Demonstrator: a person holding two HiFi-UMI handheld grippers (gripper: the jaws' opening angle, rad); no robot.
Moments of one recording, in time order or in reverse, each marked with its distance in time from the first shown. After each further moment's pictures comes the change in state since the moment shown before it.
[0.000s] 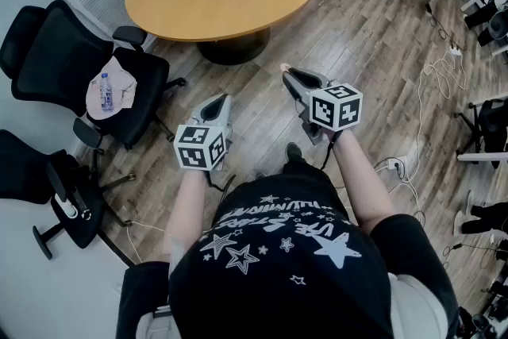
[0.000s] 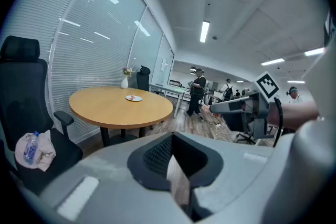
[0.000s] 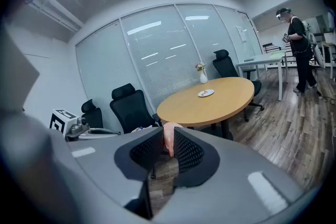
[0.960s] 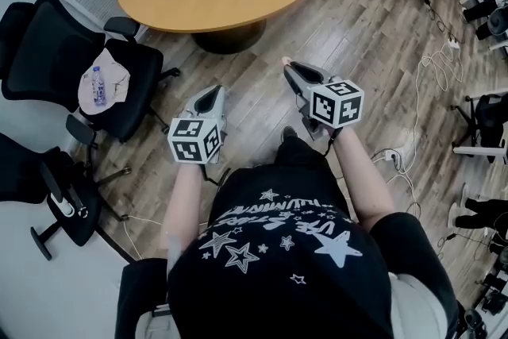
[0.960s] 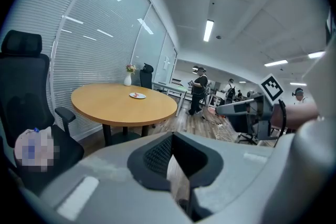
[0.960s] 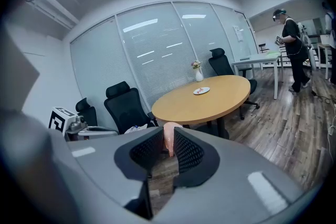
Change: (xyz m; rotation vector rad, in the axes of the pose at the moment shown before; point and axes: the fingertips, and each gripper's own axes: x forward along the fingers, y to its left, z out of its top) left arm 0.015 0.030 -0.002 -0.018 0.011 0.017; right arm 0.019 -0.016 -0.005 0.007 0.009 -0.044
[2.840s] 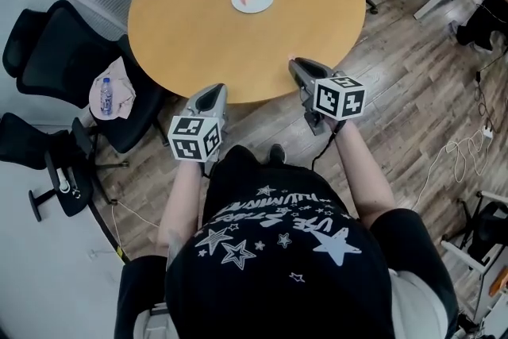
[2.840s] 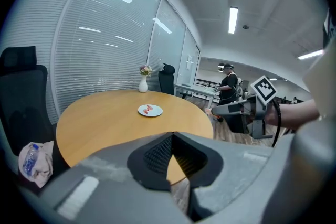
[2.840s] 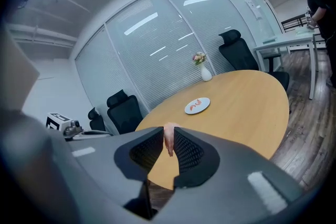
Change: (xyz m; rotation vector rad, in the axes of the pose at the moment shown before) left arm 0.250 0.081 0.150 -0.067 -0.005 0.290; right arm 0.218 -0.226 0.181 0.024 0.094 0.278
